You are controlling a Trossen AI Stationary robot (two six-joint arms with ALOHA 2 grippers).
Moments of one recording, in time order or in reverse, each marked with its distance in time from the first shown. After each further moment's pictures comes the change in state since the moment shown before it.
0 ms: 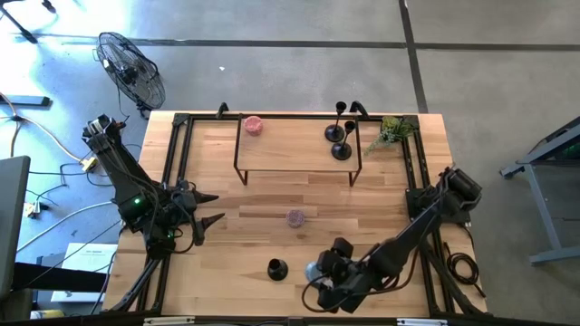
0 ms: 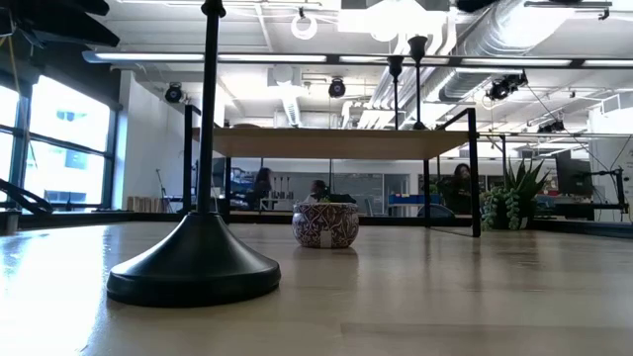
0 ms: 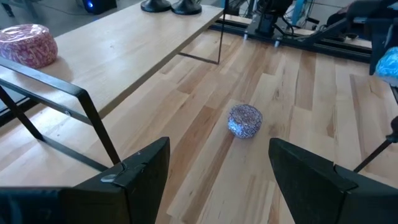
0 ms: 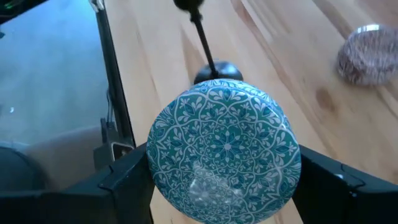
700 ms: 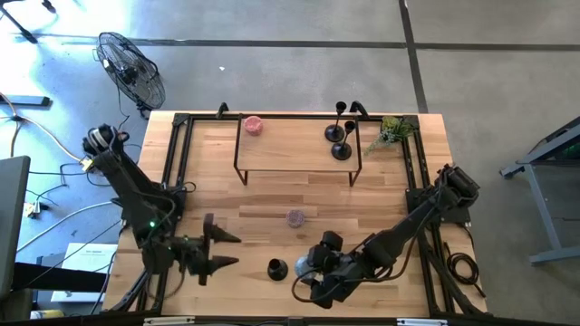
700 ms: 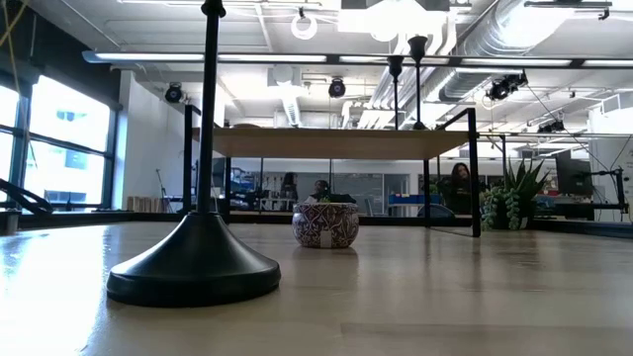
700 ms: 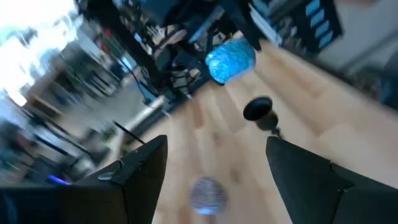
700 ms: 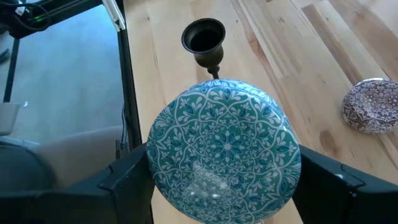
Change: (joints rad) left arm 0.000 0.260 0.001 0.948 0.185 1.488; right arm -0.066 -0.001 0.078 0.012 -0.059 -0.154
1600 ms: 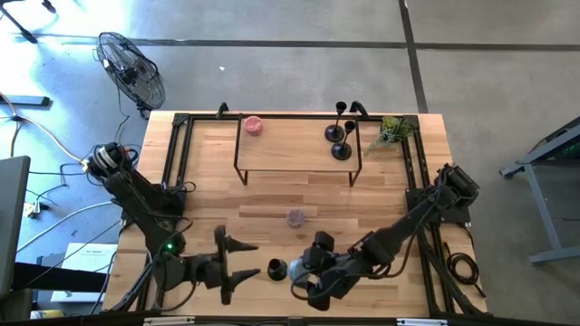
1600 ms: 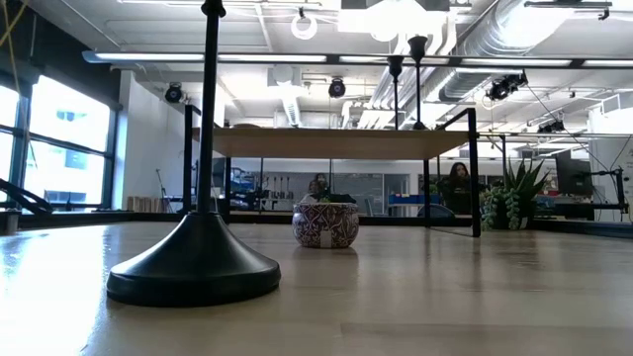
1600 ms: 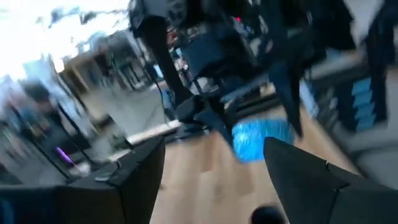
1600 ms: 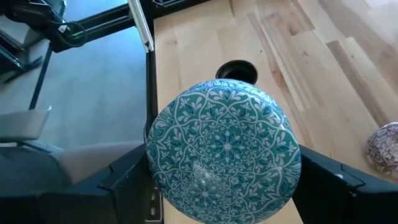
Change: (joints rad) left arm 0.040 0.267 0.205 0.363 -0.117 -0.055; right arm -0.019 -0.001 0.000 0.132 -0.015 -0.126
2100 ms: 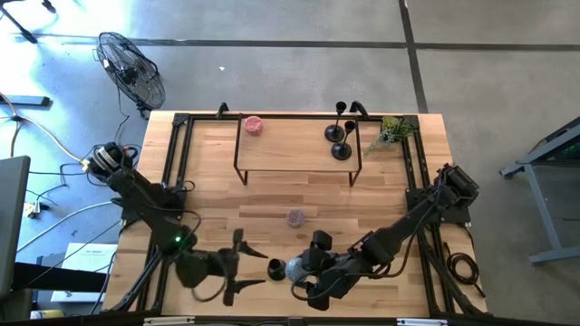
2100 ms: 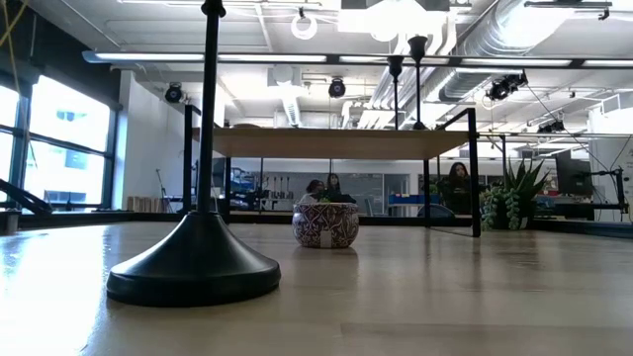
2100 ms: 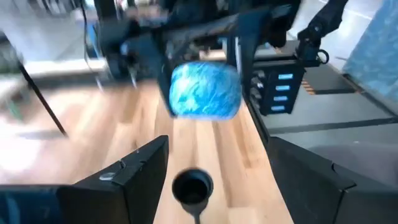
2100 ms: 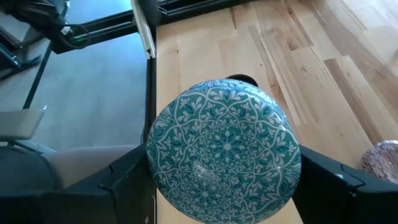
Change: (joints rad) left arm 0.120 0.000 0.033 -0.323 0.366 -0.558; right arm 0.000 0.000 0.000 0.033 0.018 -0.071
